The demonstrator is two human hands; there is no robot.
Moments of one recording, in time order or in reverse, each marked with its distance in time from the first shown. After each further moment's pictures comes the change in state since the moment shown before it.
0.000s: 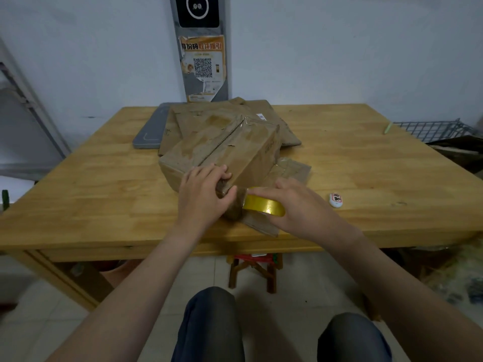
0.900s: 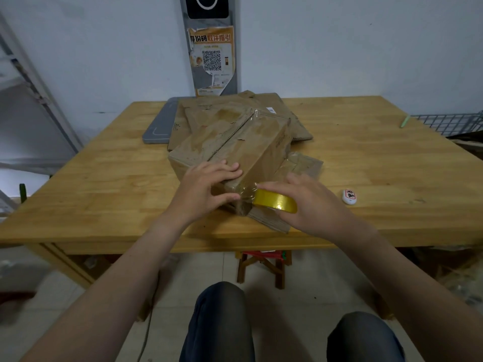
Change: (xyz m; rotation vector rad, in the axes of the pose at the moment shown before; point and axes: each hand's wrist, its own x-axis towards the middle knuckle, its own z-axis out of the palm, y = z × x) left_hand 0.010 -0.037 -0.017 -0.196 -0.215 0.178; right_hand 0.003 0.003 0.003 0.007 -0.011 0.001
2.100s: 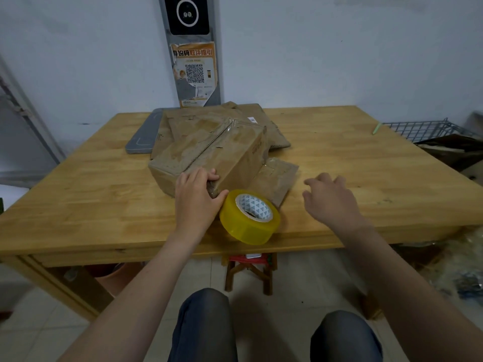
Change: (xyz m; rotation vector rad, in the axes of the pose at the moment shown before) left_hand 0.003 0.051 0.041 0.124 0.342 -0.303; right_hand -0.025 0.072 -0.001 -0.153 -0.032 0.629
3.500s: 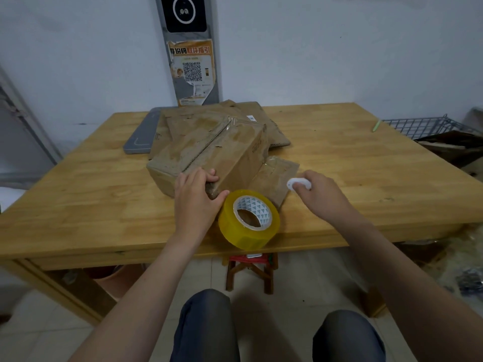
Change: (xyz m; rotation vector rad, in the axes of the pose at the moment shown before) left_hand -0.001 -0.001 0.000 -0.037 0.008 0.012; right_hand 0.010 -0.007 0.000 0.537 0.052 -0.097
